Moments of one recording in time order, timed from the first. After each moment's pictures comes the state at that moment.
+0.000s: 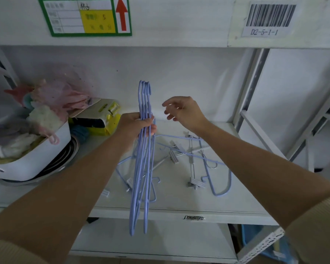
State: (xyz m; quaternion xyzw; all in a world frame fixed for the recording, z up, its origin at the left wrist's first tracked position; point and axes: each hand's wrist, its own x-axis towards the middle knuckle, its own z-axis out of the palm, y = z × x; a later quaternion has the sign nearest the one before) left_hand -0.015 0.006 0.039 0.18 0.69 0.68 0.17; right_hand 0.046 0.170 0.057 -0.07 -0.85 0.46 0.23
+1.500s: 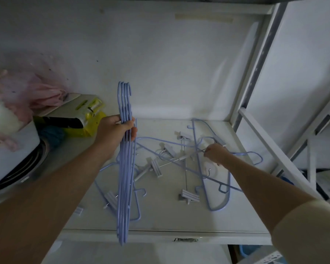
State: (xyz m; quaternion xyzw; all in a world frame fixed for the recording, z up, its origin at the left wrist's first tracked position) left_hand -0.063 0.038 -0.009 0.18 0.74 0.64 0.06; right_hand 0.057 0.317 -0.101 -0.37 -0.90 0.24 -0.04
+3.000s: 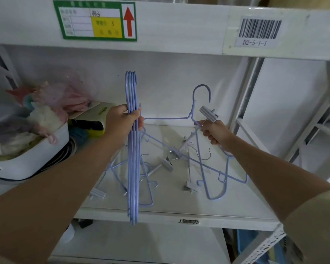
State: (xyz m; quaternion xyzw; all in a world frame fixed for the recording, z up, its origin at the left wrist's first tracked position) left_hand -0.012 -0.008 0.054 0.20 0.70 0.68 0.02; right_hand 0.086 0.253 0.019 -0.27 -0.76 0.57 0.13
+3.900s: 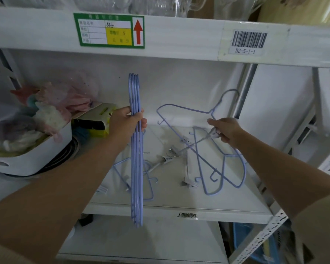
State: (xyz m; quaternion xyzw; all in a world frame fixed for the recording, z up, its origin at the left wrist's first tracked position) left_hand -0.006 -0.013 0.048 0.21 0.70 0.69 0.03; right_hand 0.111 0.271 0.031 -0.35 -0.73 0.55 0.20
